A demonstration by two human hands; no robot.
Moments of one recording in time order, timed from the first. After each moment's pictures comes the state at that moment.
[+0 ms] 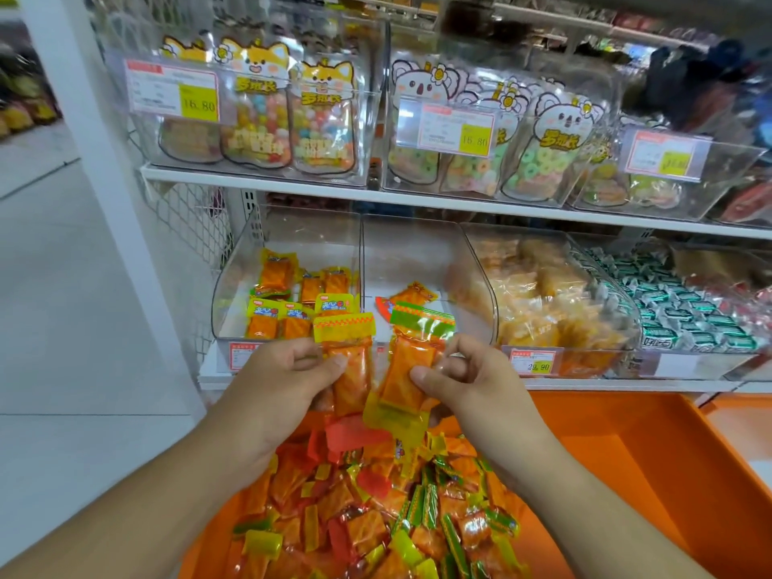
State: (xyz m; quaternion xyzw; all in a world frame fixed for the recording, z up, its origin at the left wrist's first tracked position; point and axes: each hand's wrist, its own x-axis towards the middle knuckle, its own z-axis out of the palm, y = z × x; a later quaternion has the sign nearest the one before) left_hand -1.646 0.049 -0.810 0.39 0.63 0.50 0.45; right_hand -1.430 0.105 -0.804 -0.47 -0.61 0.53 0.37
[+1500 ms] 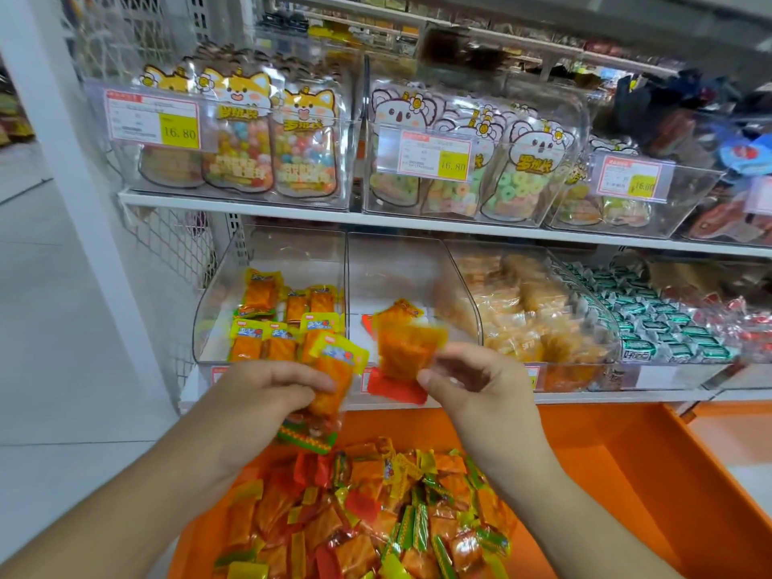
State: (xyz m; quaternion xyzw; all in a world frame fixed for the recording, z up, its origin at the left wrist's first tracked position) left_hand -1.653 0.044 -0.783 0.39 0.67 0.43 0.46; right_hand -1.425 0.105 -0.788 -0.43 -0.66 0.42 0.46
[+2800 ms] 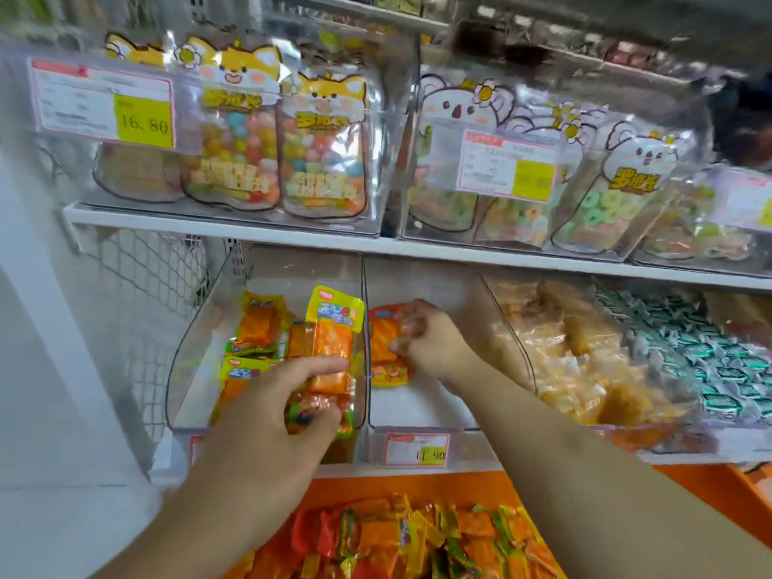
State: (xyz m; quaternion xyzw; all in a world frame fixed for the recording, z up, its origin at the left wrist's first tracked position) left_hand -1.678 0.111 -0.816 0.54 0.67 0.45 0.26; right_hand -1.514 0.335 -0.866 -0.51 -0.70 0.41 0.28
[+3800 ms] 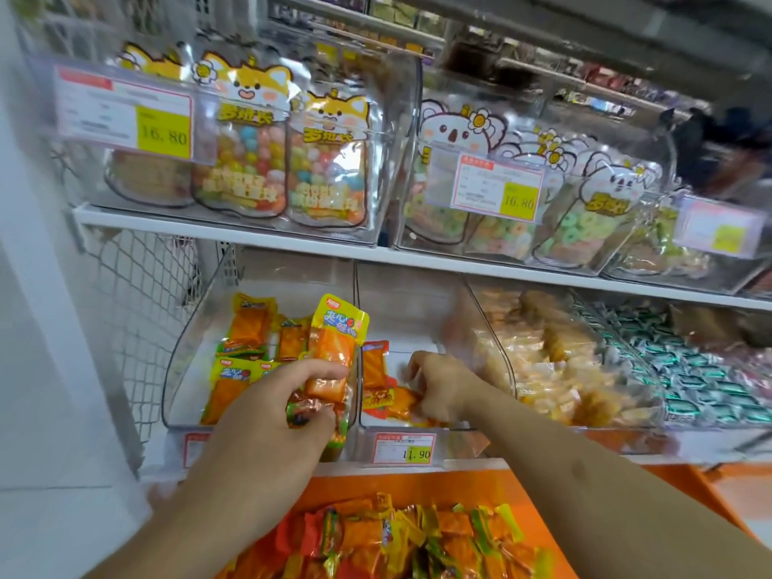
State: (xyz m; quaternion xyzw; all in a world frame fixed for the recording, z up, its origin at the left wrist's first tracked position) left_hand -1.672 0.104 -0.803 0.50 0.68 0.44 0.31; right_hand -1.471 0.314 -0.865 -0.54 -0.83 0.14 -0.06
